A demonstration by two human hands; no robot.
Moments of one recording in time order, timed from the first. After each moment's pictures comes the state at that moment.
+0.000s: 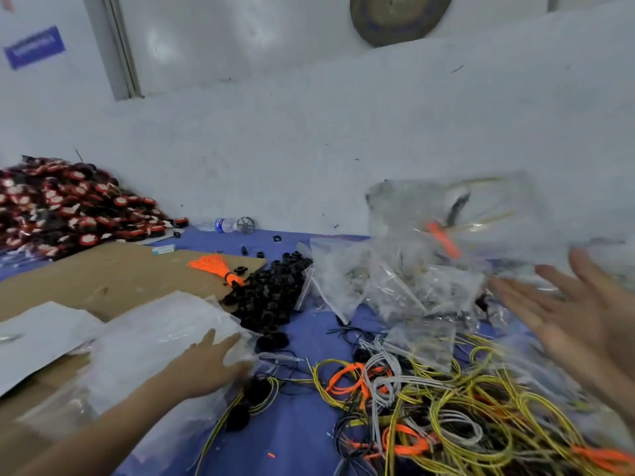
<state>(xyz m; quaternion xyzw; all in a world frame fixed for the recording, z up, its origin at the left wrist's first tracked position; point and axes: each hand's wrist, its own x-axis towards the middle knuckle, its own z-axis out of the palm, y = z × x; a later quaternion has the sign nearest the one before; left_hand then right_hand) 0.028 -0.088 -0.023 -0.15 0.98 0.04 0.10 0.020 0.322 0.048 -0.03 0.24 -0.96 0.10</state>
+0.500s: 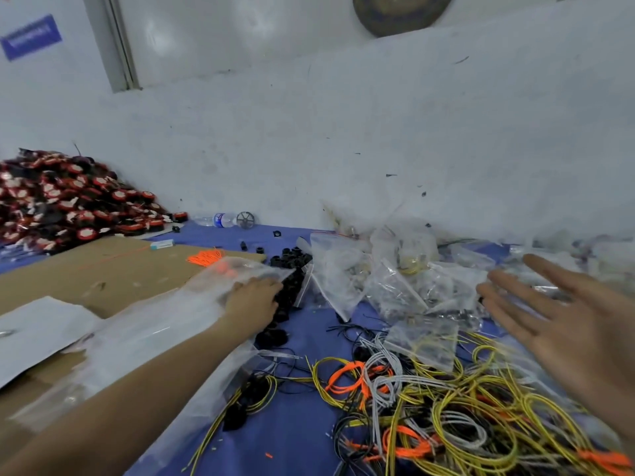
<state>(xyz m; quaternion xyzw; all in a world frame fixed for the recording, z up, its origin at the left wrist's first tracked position) -0.075 -0.058 -0.008 -0.05 0.99 -0.11 -0.12 0.014 0.340 0.062 -0.09 0.39 -0.92 0.05</state>
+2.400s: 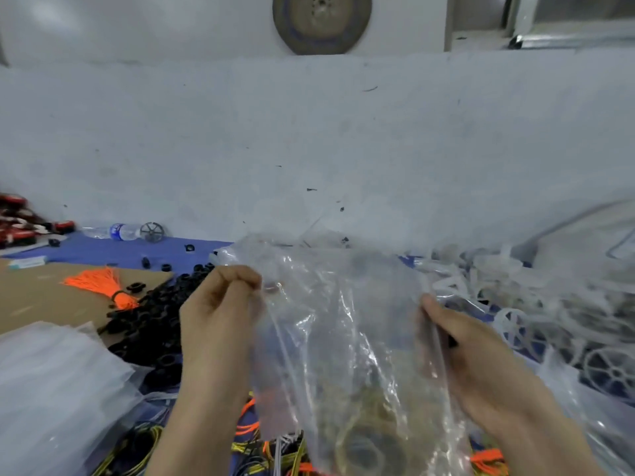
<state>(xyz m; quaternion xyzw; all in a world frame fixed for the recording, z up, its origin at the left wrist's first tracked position) 0.024 0.125 0.079 -0.03 0.60 0.73 -0.32 0.020 0.346 0.067 -0.01 0.52 -0.85 0.05</state>
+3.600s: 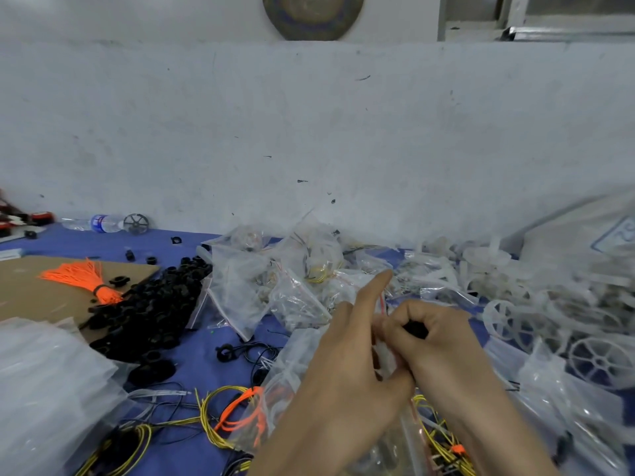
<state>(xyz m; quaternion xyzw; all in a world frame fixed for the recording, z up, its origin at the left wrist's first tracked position) 0.042 0.201 0.060 0.22 0.83 0.50 -0.11 0.027 0.319 0.062 -0.09 0.80 -0.58 -0.17</state>
